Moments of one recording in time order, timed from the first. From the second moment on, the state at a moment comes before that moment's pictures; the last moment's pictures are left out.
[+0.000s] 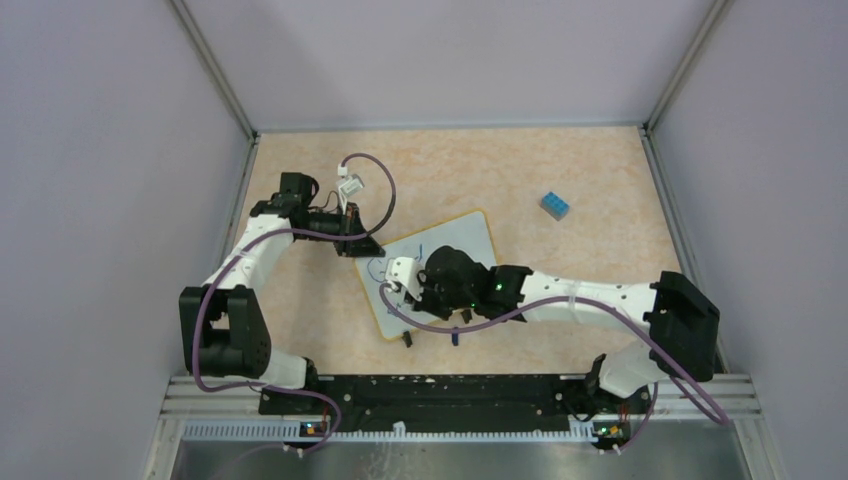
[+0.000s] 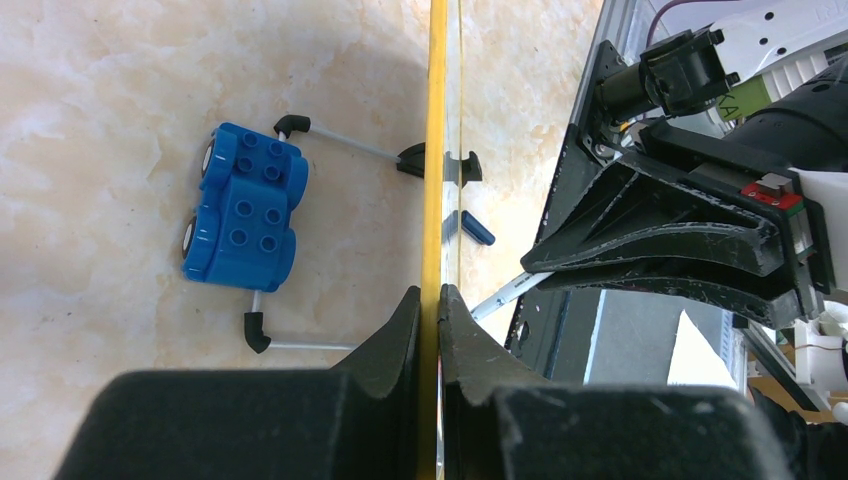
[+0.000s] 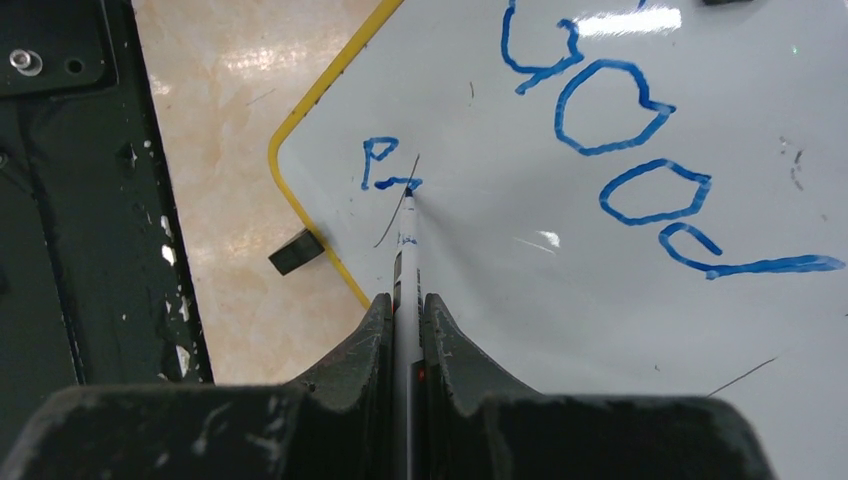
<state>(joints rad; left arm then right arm) -0.04 1.45 1.06 -0.76 1.16 0.40 1.16 1.47 1.02 -0.23 -0.06 -0.25</state>
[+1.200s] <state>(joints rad) -0.04 1.45 1.06 -0.76 1.16 0.40 1.16 1.43 0.99 -0.25 -0.06 -0.26</state>
